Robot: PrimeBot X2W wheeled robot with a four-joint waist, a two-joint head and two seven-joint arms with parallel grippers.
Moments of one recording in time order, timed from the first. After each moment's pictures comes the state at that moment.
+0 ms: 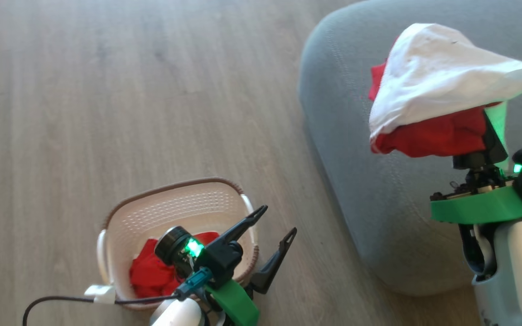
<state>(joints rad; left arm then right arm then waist) -0.16 0.09 -0.58 0.20 -0.14 -0.13 -0.26 -0.22 -0.12 0.01 -0.04 0.11 0.13 -0.25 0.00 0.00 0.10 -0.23</state>
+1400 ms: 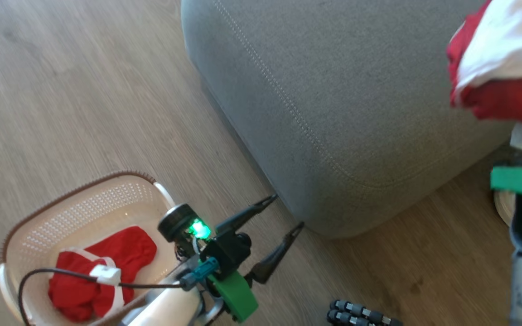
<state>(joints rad) -0.29 0.18 -0.71 0.18 -0.16 -0.13 -0.26 -0.27 -0.07 -0.23 -0.09 0.11 0.13 -0.25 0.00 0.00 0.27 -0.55</state>
